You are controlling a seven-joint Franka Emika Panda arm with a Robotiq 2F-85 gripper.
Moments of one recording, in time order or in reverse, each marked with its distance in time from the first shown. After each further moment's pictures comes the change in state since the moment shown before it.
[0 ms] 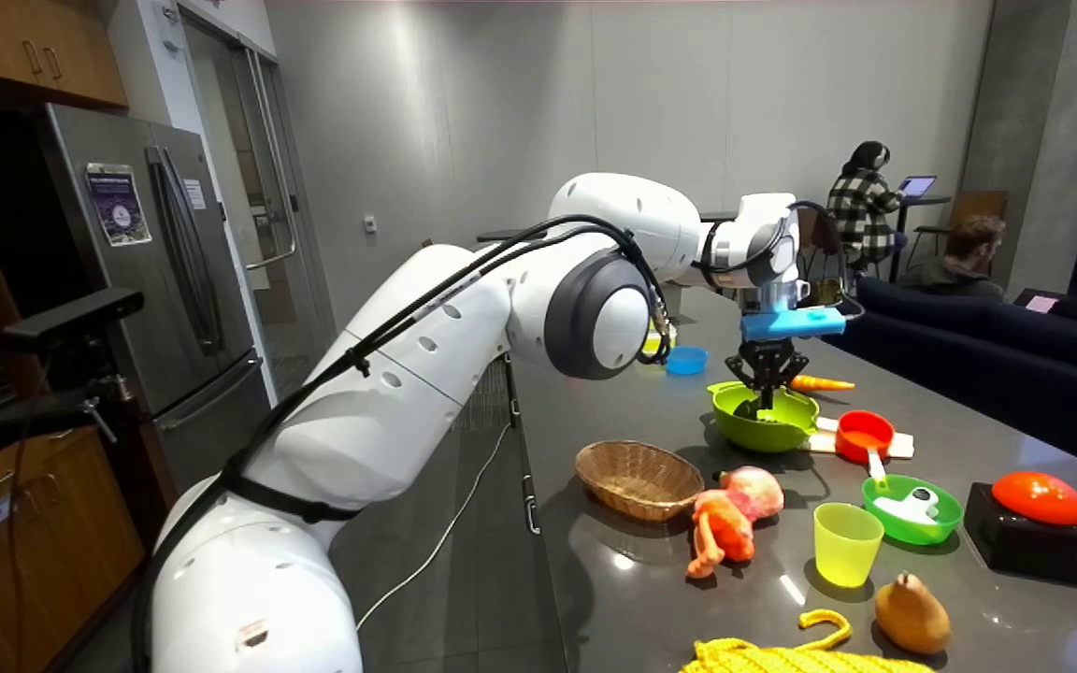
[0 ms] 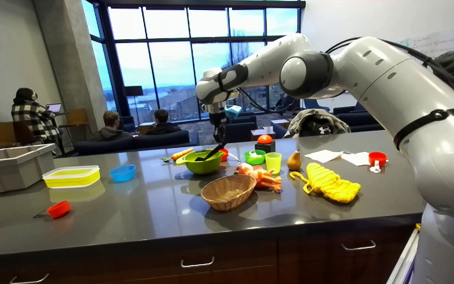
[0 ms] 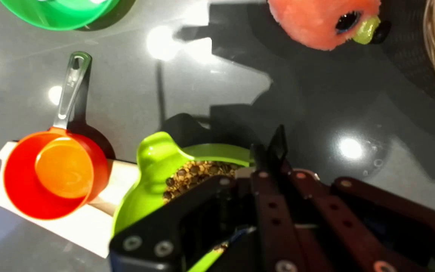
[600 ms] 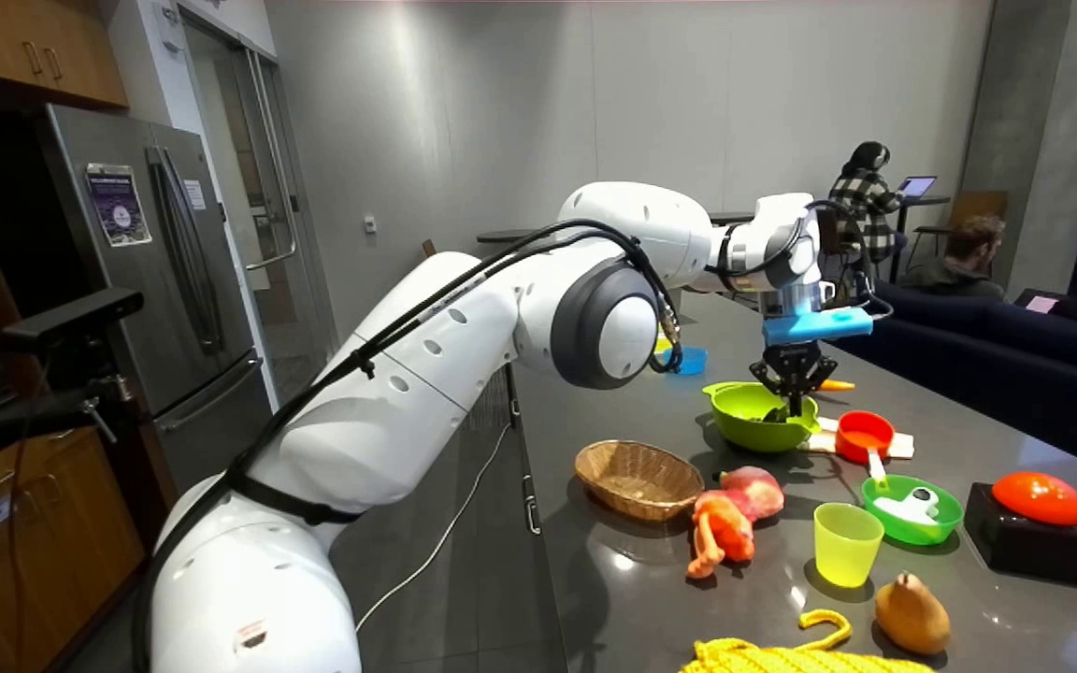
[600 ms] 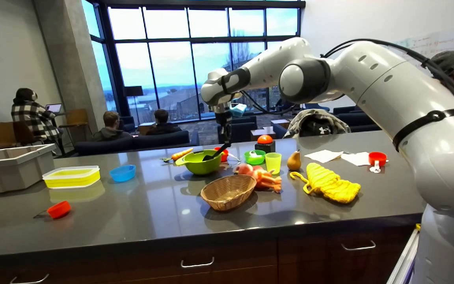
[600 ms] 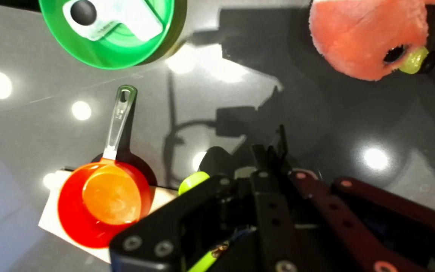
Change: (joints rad) arm -0.007 0.034 -0.053 0.053 -0.026 -0.010 0.002
